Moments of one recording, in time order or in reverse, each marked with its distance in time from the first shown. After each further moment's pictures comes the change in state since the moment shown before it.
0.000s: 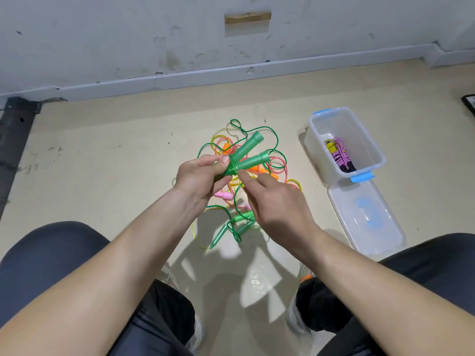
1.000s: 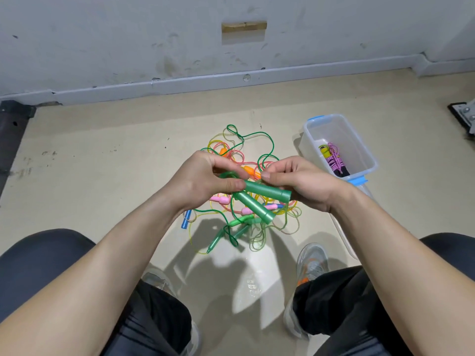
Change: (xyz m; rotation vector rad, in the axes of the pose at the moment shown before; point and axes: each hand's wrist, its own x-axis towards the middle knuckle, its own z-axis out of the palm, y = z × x) left_hand -0.015 0.025 -0.014 0.640 -0.492 0.362; right_hand 0.039 0.050 -0.043 1.258 -0.545 0.560
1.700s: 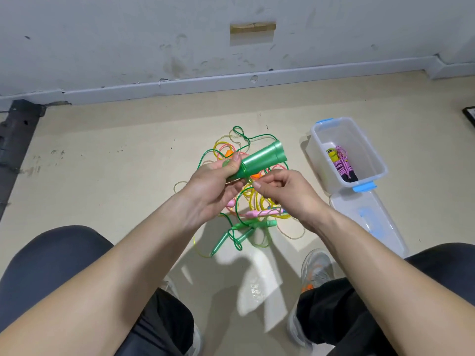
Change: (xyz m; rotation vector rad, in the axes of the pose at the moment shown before) left_hand 0.021 -0.004 0.025 -0.745 0.241 -0.335; right_hand 0.018 0.024 0.025 -0.100 0.309 -0.077
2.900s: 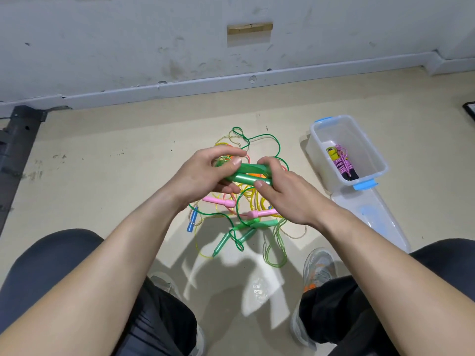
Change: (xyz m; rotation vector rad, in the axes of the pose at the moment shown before) left_hand -0.002 0.026 -0.021 0.628 -0.160 0.237; right_hand -0.004 -0.011 -0.009 -0.776 -0.096 -0.211
